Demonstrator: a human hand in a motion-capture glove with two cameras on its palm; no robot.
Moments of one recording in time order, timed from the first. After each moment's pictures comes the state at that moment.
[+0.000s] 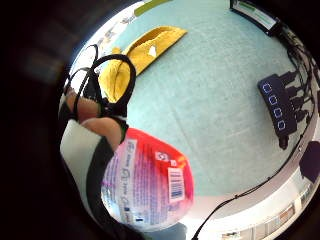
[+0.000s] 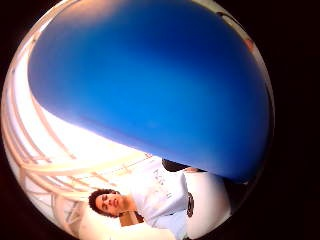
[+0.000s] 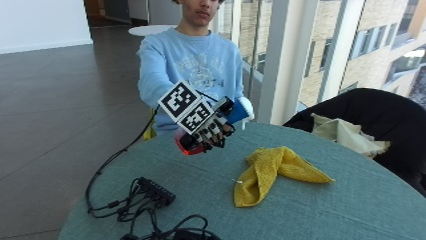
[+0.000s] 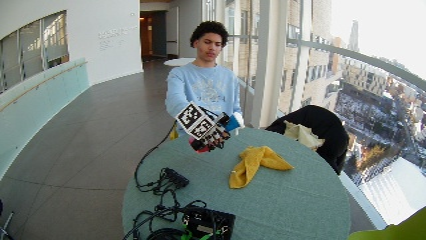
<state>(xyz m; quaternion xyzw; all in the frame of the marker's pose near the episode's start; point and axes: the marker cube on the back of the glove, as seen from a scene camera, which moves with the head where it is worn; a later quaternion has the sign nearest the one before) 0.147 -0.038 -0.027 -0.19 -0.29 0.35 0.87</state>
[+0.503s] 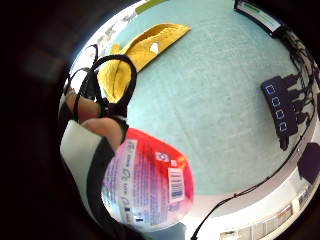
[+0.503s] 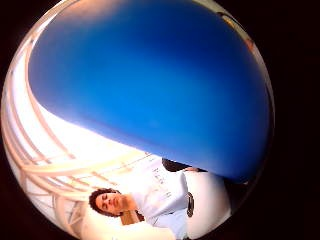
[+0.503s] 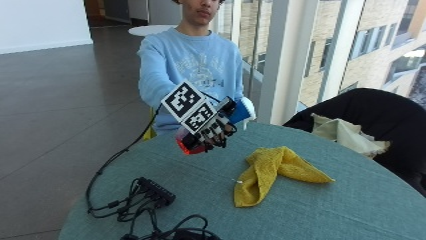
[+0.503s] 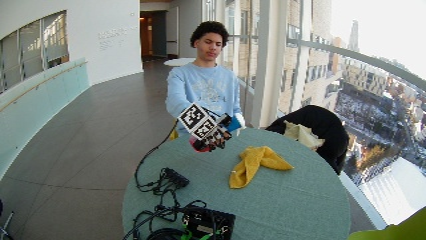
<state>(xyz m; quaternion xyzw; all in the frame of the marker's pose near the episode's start) 0.144 -0.041 -0.024 -0.20 -0.29 0.35 0.87</state>
